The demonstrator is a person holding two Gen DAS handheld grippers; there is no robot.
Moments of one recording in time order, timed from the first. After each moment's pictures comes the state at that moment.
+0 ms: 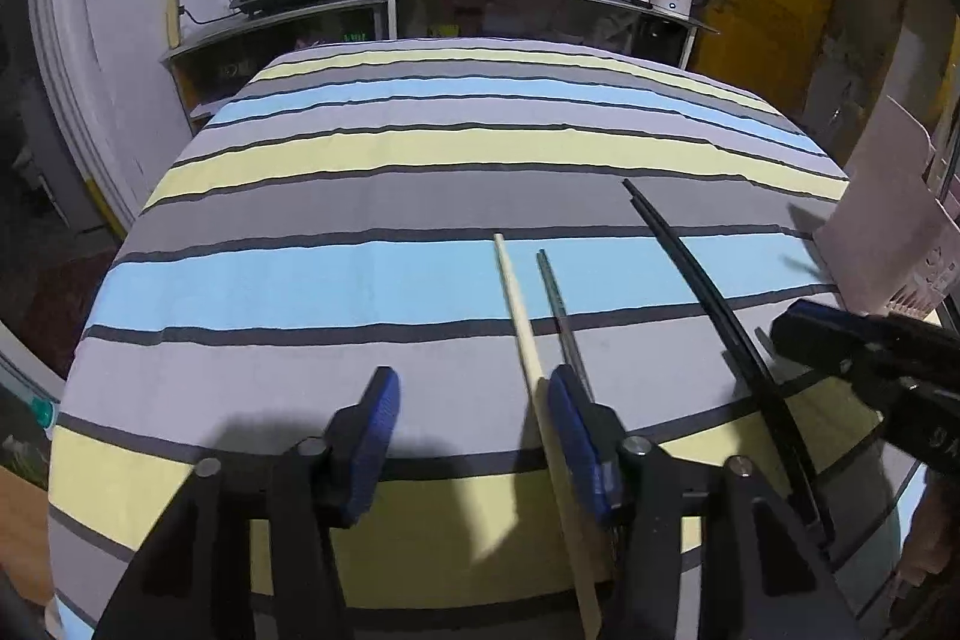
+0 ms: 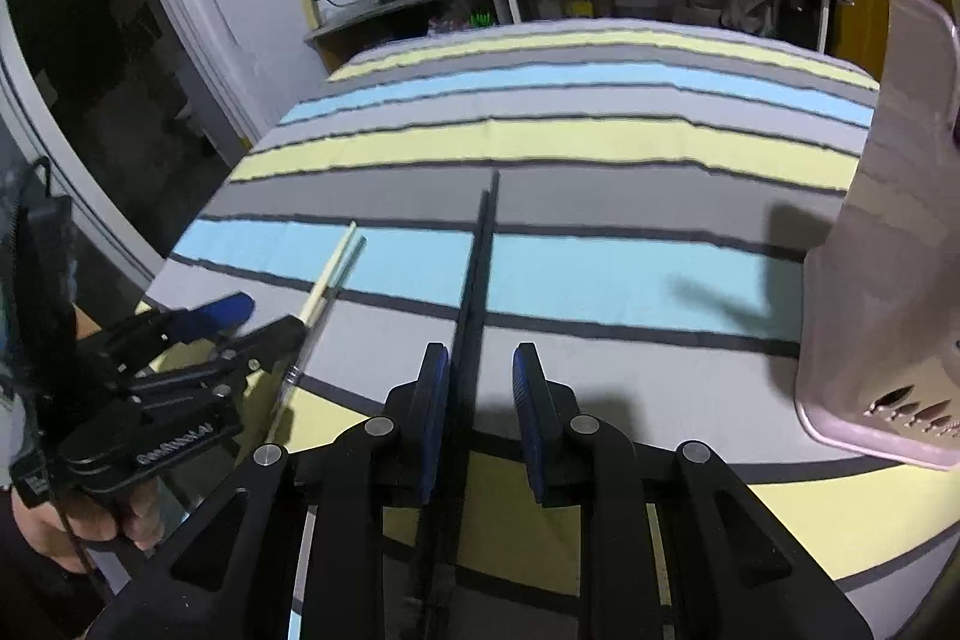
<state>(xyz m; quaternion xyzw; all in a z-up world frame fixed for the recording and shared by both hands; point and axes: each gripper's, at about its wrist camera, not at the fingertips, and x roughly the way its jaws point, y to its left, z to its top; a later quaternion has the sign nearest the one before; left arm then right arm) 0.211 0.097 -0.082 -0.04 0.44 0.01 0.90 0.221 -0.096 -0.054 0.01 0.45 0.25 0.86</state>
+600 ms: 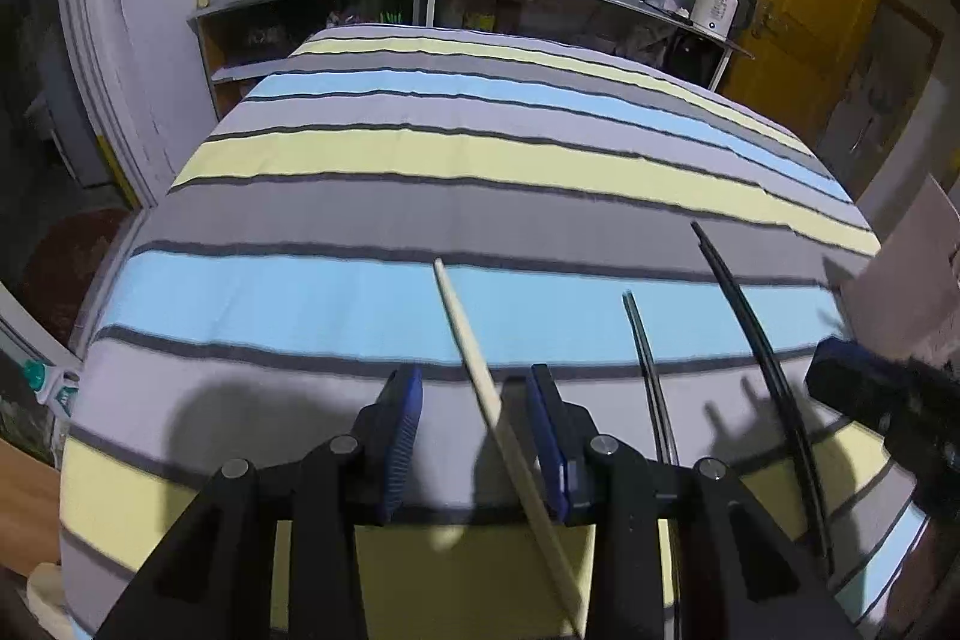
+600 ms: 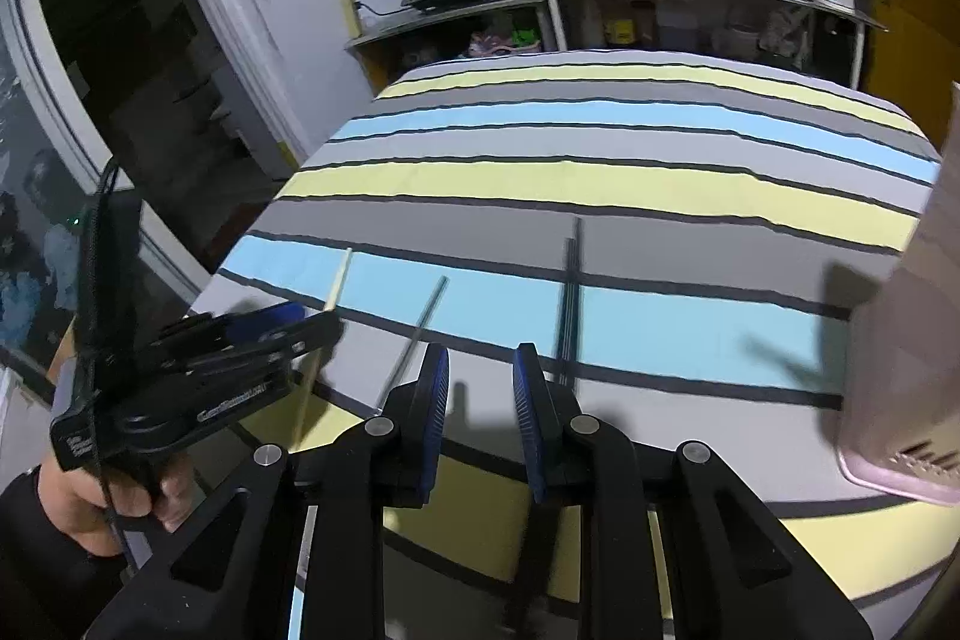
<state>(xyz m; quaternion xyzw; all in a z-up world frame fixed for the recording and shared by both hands) 0.236 0.140 -0.080 -0.09 0.46 0.02 0.88 0.223 -0.058 -0.038 0.01 0.44 0.29 0.85</state>
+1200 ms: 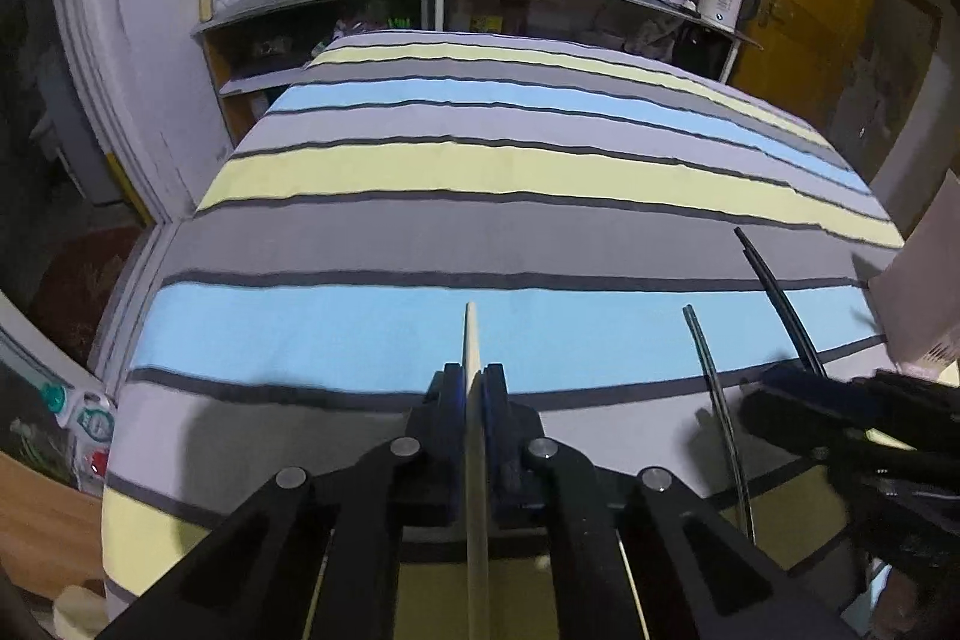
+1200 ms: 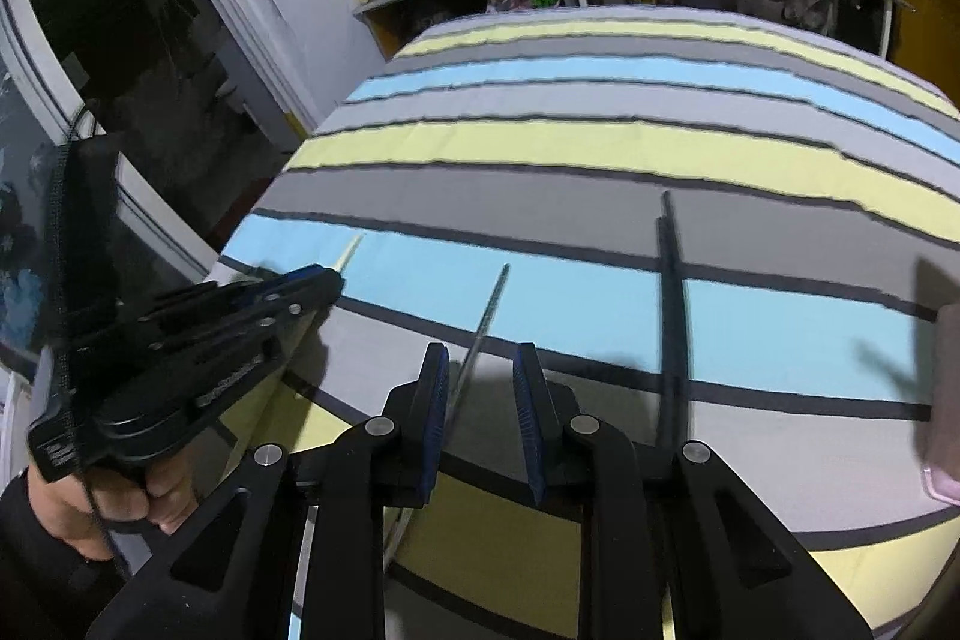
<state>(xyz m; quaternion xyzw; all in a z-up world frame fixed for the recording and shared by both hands) 0.237 0.165 -0.080 -0.07 0.46 0.03 0.89 0.237 -0.012 -0.065 0.01 0.48 0.30 0.82</state>
